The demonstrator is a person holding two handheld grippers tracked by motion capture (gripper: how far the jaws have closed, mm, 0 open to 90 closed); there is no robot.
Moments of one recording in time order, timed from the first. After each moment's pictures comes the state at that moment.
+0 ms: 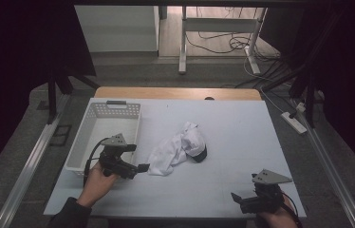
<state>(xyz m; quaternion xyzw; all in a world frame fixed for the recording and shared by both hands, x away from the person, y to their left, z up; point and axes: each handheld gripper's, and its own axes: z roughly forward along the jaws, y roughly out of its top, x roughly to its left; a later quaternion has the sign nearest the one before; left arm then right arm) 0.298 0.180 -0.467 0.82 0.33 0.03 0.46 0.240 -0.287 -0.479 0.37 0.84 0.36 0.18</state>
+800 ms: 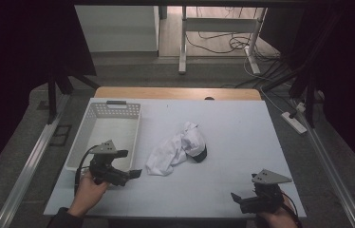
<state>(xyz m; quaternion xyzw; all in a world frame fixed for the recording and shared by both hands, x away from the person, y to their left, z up) 0.272 0.201 -0.471 0.81 0.35 0.05 0.47 0.240 -0.286 -0.479 0.37 0.84 0.36 0.18</state>
